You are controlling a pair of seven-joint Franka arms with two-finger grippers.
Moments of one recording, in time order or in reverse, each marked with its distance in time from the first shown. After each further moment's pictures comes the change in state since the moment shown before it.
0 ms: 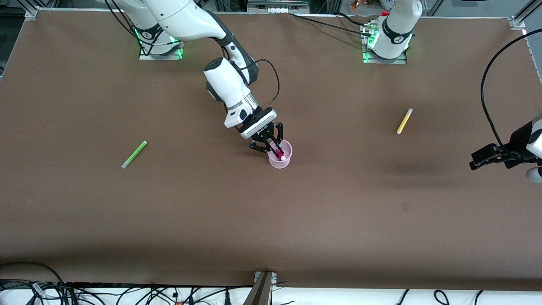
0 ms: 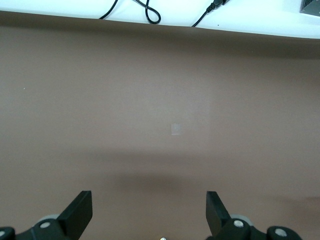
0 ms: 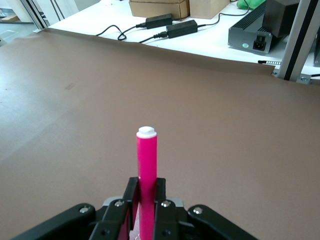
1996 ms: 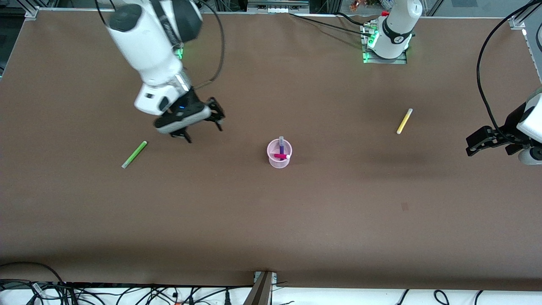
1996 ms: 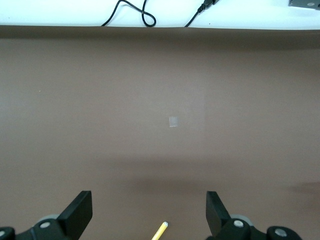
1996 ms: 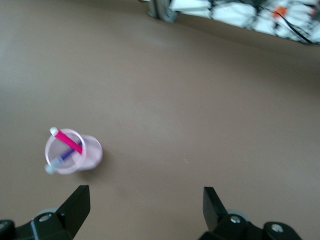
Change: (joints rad) left arm -0.339 -0.091 0.310 0.005 -0.012 -0.076 -0.002; right arm 0.004 -0.599 -0.322 0.037 0.025 -1.232 -0.035
